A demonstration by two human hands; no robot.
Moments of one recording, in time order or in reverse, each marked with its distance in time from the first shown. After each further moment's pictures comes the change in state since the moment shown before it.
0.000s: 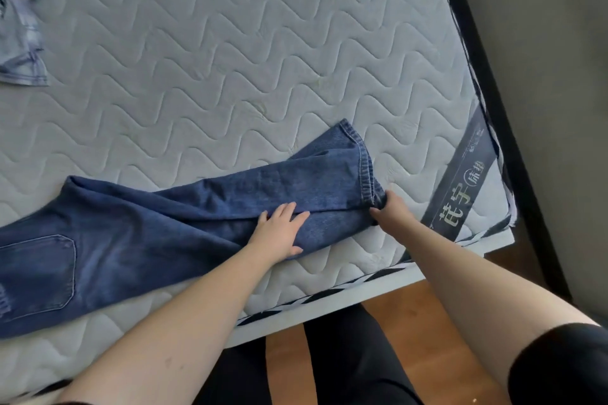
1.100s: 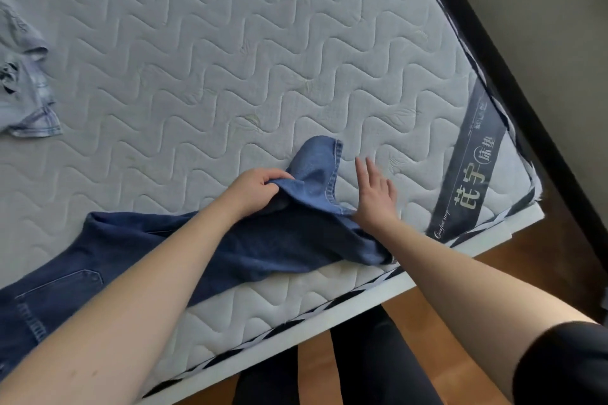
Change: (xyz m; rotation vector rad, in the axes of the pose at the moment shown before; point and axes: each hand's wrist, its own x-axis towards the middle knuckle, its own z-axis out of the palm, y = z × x) left_hand -0.009 -0.044 -0.118 -0.712 0.211 0.041; right_hand -0.018 -0.029 0.038 -0.304 0.188 -0.344
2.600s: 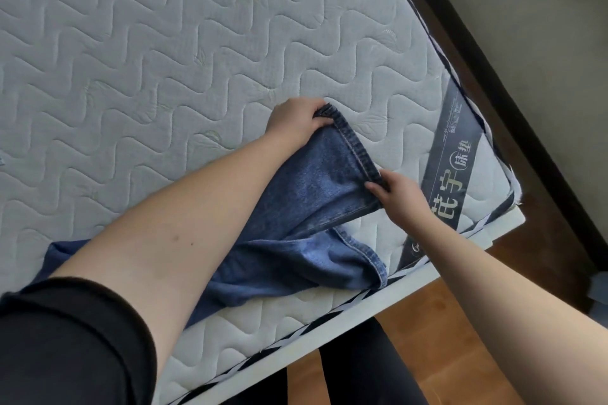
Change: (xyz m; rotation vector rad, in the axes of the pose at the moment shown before) left_hand 0.171 0.129 0.033 0.514 0.168 0.202; right_hand 0.027 0.081 -0.069 0.459 0.055 0.095
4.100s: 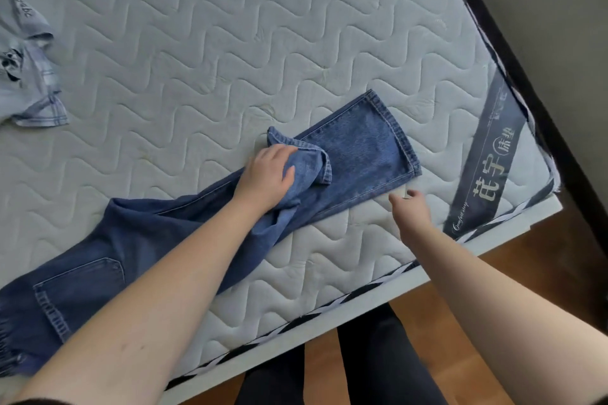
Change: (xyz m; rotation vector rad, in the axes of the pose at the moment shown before) left_hand -0.192 -0.128 0.017 -0.048 0.141 0.012; right_hand -0.056 -0.033 0.101 0.475 0.211 0.617
